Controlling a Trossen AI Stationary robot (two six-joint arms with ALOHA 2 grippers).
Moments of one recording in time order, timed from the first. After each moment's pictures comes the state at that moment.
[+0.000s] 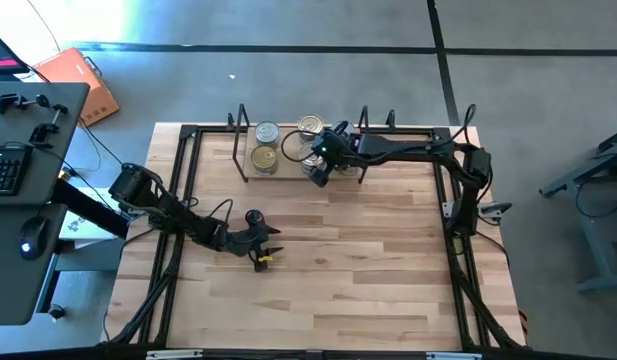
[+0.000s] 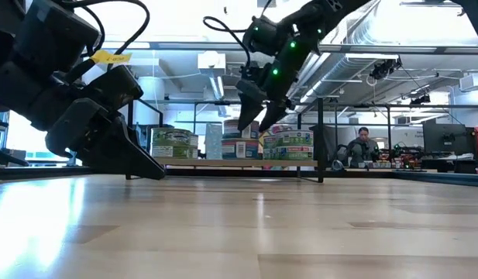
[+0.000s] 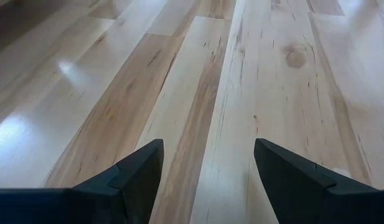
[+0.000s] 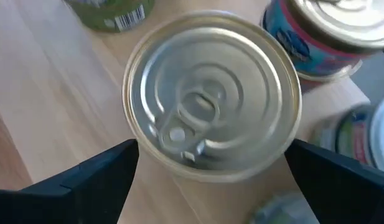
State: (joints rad) left arm -0.38 1.71 0.34 0.76 -0.50 -0.34; right arm -0.31 1.86 1.40 -0.47 0.20 0.18
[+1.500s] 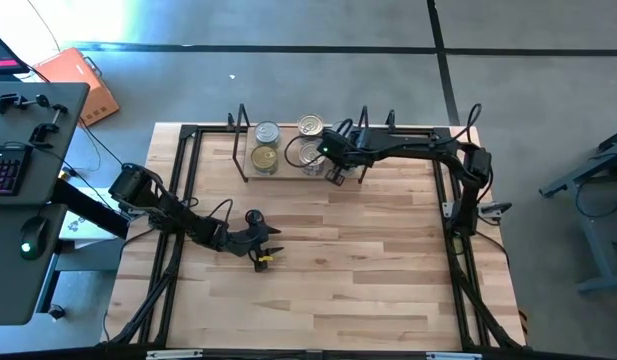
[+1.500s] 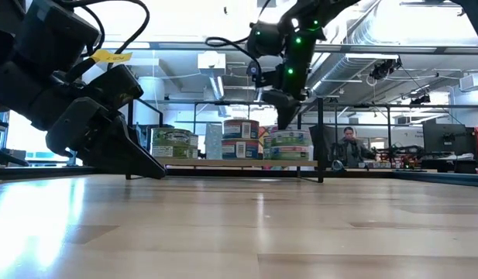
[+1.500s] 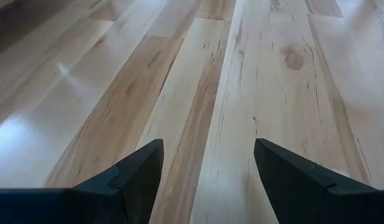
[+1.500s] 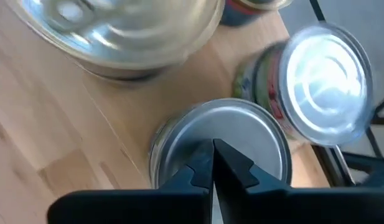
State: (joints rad) left arm -0.38 1.71 0.34 0.76 -0.50 -0.34; right arm -0.32 1.87 1.50 -0.85 0.38 0.08
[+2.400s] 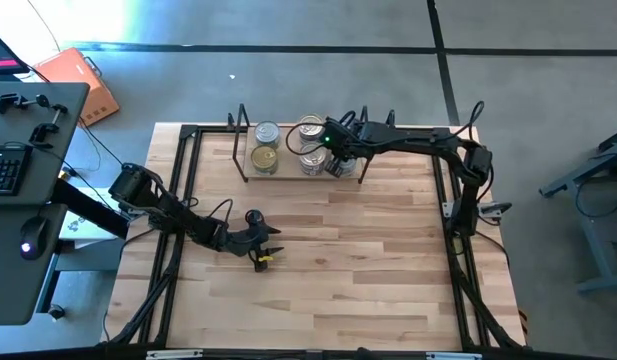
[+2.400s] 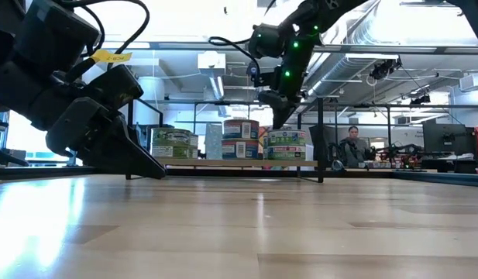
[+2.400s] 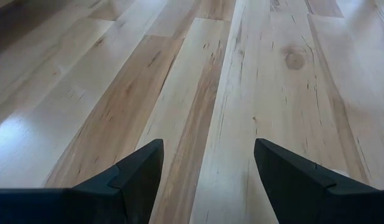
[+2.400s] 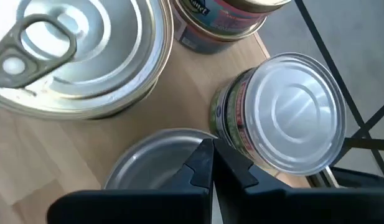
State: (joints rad) left arm -0.38 1.71 0.34 0.76 -0.50 -0.34; right arm -0.38 1.87 1.50 -0.76 0.37 0.02
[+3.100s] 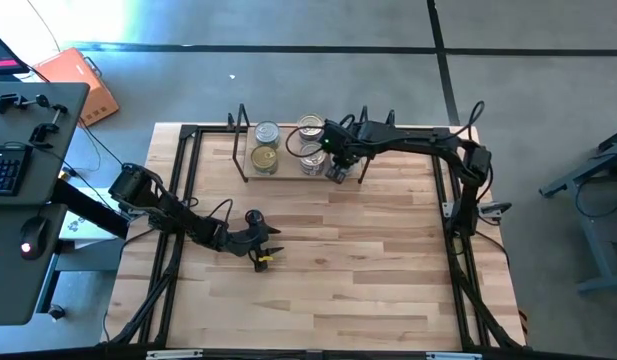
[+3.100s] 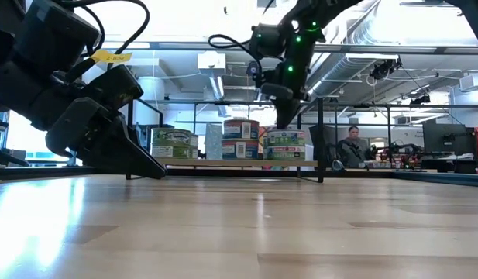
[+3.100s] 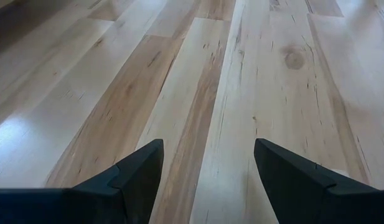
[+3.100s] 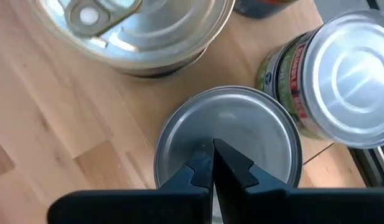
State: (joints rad) left arm -0.38 1.71 0.34 0.76 -0.50 -0.34; right arm -0.38 1.88 1.54 -0.89 0.21 0.07
